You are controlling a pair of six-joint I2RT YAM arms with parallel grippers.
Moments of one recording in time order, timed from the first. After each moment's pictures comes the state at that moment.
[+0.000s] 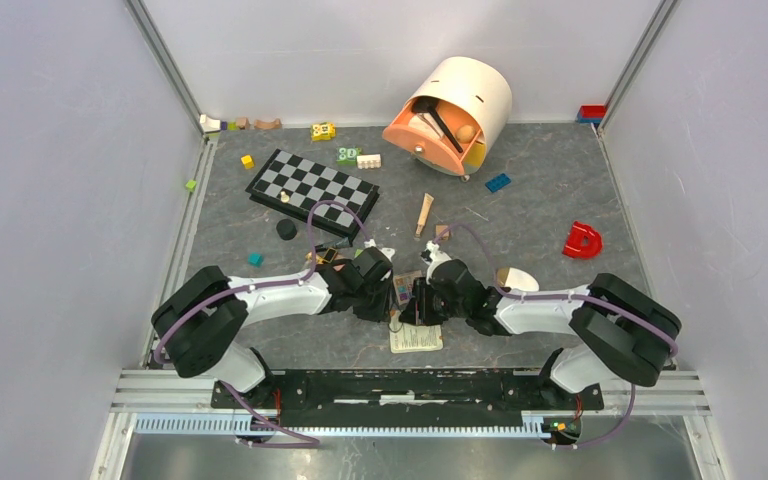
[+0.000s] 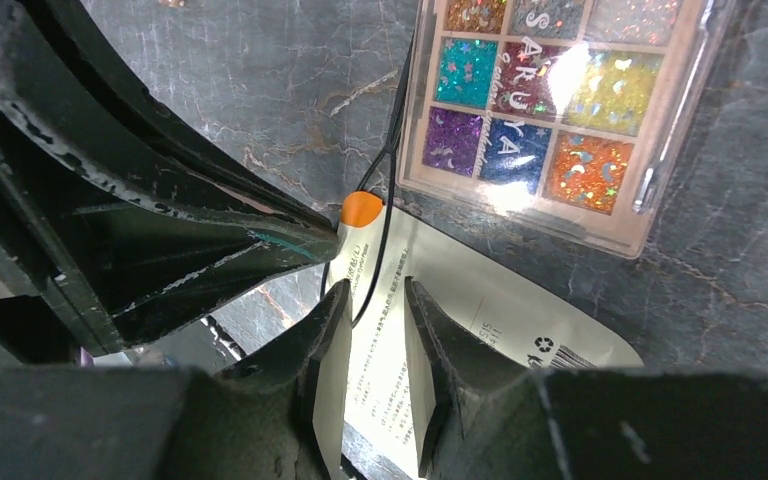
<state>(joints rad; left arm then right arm) -0.91 1.51 0.72 -0.26 0.08 -0.64 0.92 1.45 0.47 0.27 -0.15 0.80</state>
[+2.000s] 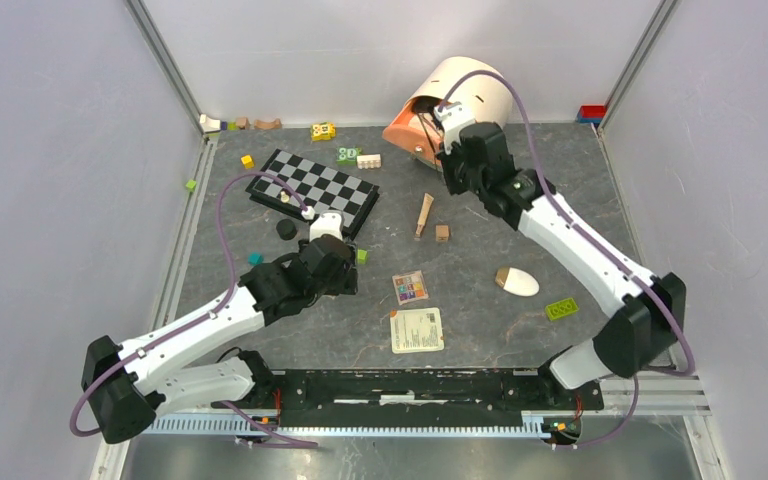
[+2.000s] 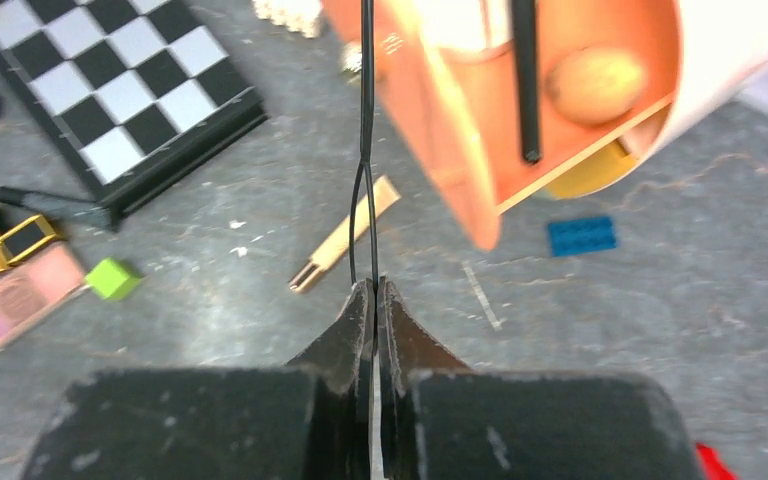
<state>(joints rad) -0.88 1.02 0.82 -0.62 -0.44 -0.63 0.59 1.45 1.35 -0.40 0.16 0.00</state>
